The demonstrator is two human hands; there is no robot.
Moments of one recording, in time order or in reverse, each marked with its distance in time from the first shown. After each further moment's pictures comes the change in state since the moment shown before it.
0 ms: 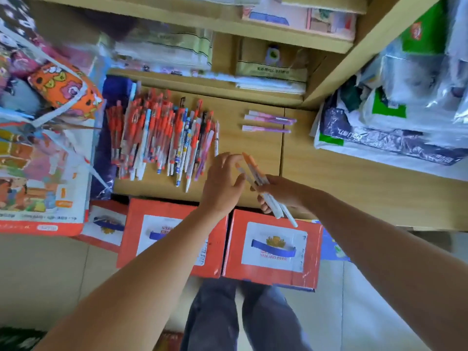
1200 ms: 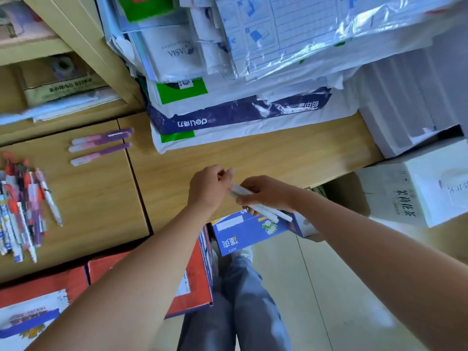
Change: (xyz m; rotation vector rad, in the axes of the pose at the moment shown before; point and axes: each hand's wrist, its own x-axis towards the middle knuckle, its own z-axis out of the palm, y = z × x) left_hand 0.060 0.194 0.264 0.236 -0.328 -0.039; right_hand -0.114 0.205 -0.223 0.067 0.153 -0.105
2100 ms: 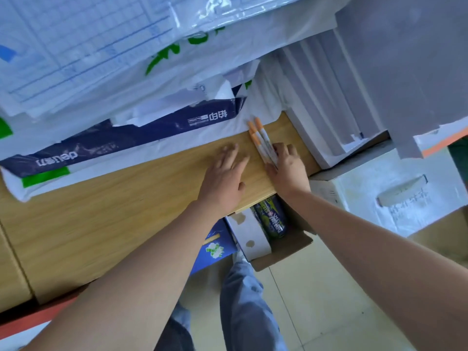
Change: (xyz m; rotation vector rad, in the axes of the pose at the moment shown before) left_hand 0.096 0.159 0.189 0.512 -0.268 0.365; right_hand -0.006 0.180 -0.197 -0.358 0.882 0.024
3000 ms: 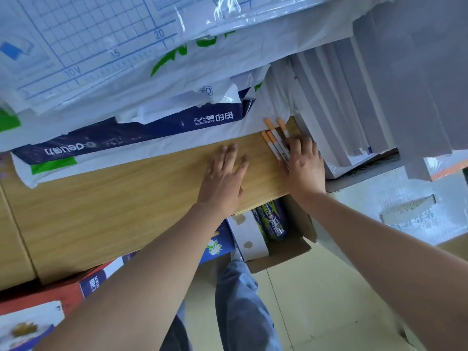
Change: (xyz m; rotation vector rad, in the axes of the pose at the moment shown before) left_hand 0.003 0.004 0.004 0.178 -0.005 -0.073; right_hand 0.024 0.026 -0.008 -0.380 0.168 -0.140
